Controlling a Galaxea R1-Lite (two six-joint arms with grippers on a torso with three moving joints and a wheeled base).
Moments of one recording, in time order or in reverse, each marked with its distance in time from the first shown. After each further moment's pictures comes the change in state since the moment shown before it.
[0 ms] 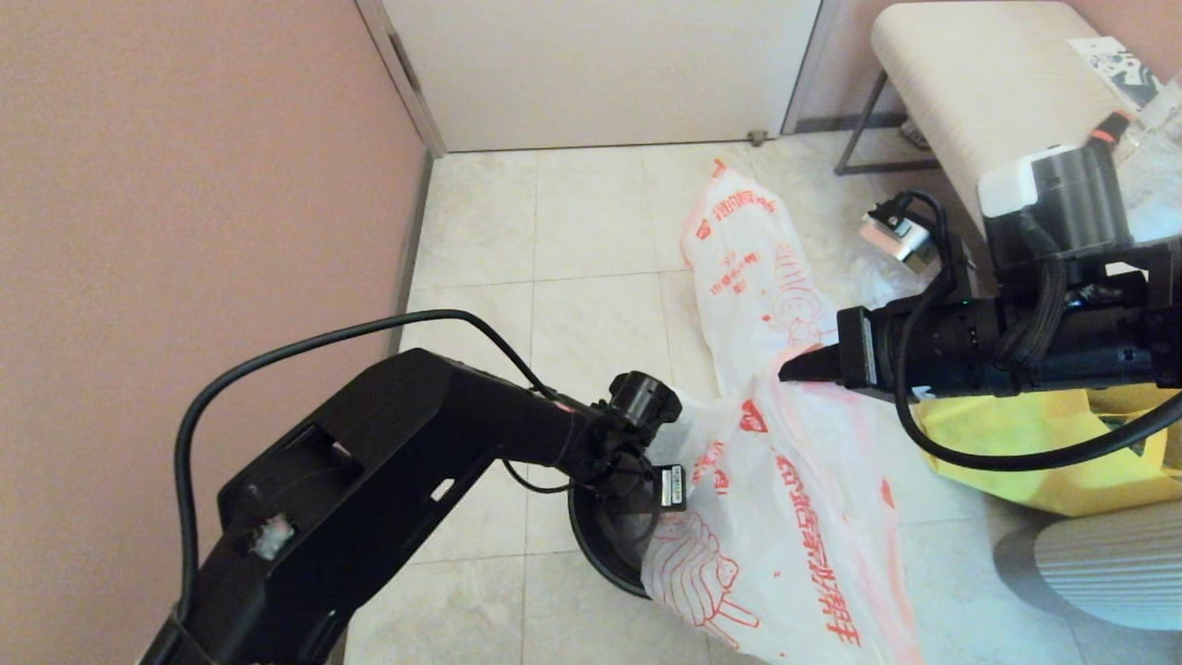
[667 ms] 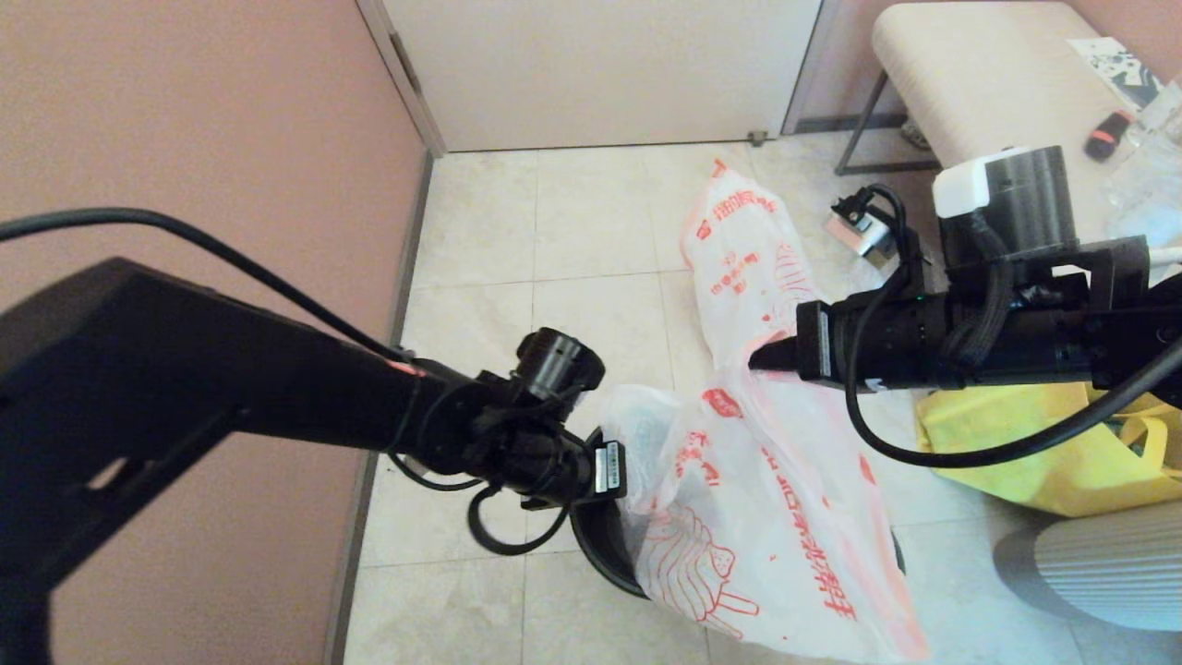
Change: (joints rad) left arm 0.044 -0.456 0.476 -0.101 -0.028 -0.041; right arm 0.054 0.057 -0.023 -0.108 -0.049 0.030
